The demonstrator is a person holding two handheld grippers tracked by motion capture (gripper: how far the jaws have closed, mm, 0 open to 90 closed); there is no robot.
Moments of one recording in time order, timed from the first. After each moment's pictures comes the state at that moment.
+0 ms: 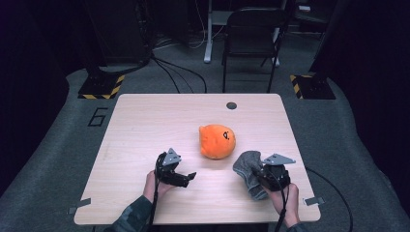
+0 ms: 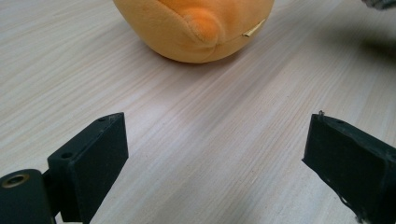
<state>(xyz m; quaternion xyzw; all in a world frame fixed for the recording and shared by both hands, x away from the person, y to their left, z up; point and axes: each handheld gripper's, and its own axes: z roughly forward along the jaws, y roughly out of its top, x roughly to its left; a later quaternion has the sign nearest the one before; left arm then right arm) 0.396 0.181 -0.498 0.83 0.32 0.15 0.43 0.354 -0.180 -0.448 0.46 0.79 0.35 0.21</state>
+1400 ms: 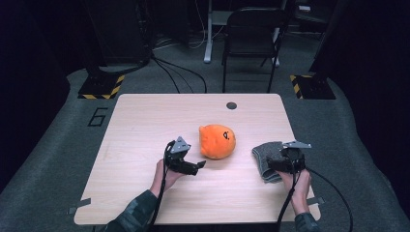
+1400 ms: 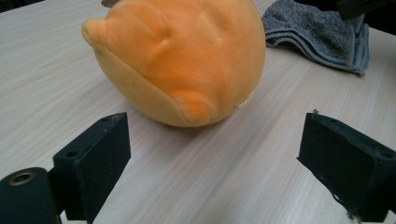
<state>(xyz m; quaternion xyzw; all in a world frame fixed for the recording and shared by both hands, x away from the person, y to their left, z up) 0.431 0.152 -0.474 0.81 0.31 0.14 0.47 0.411 -0.238 -0.470 0.57 0.72 0.30 0.24</state>
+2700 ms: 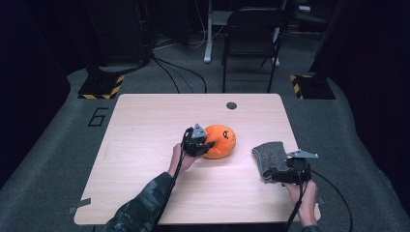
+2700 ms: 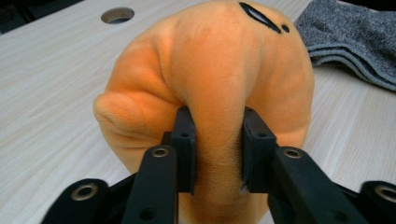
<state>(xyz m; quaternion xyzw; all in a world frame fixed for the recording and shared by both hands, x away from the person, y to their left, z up) 0.482 0.106 -0.481 0.83 0.30 0.17 0.45 0.378 -0.247 -0.468 0.57 0.74 0.31 0.21</state>
